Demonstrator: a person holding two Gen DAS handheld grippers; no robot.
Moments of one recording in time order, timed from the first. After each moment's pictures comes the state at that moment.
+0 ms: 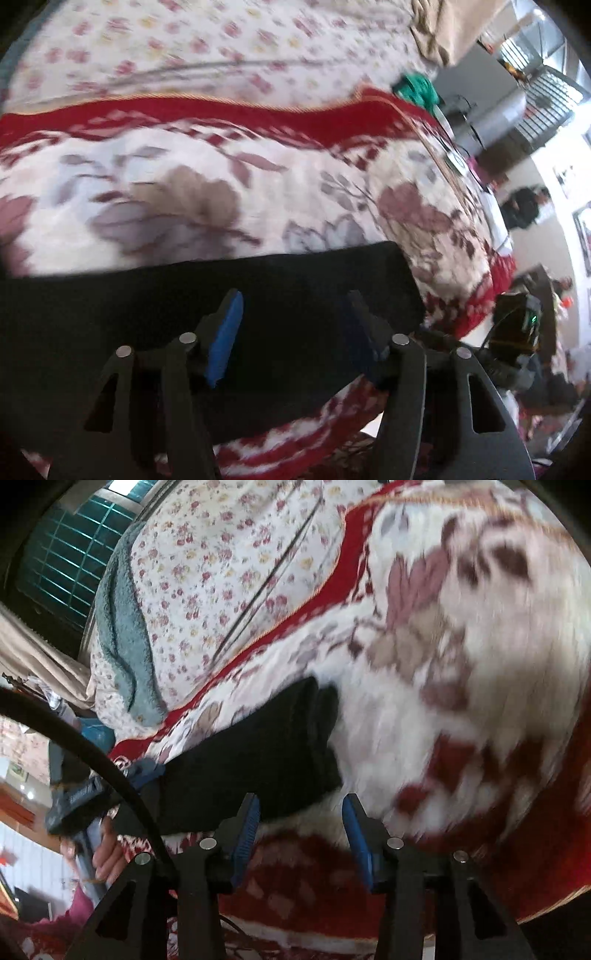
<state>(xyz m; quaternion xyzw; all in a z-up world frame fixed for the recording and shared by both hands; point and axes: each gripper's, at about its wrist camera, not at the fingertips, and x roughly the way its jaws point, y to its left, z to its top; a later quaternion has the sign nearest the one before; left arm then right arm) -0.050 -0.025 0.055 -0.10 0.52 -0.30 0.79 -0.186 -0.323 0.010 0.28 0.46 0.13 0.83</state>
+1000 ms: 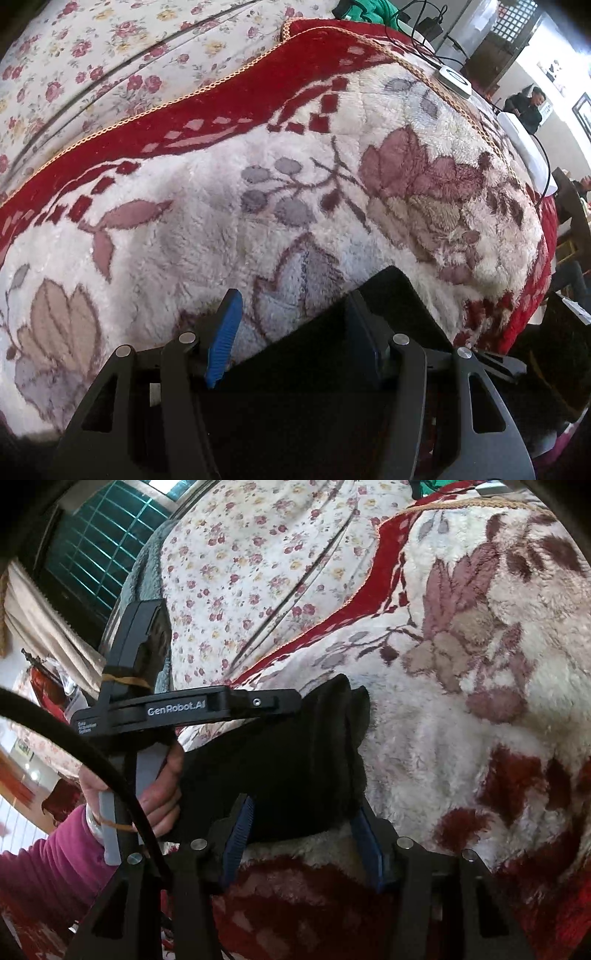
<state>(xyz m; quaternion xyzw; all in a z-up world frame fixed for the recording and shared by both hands) 0.000 -0.159 0.023 0.07 0.51 -0.34 0.78 -0.175 -0.312 0.005 0.25 0.40 0.17 0.87</state>
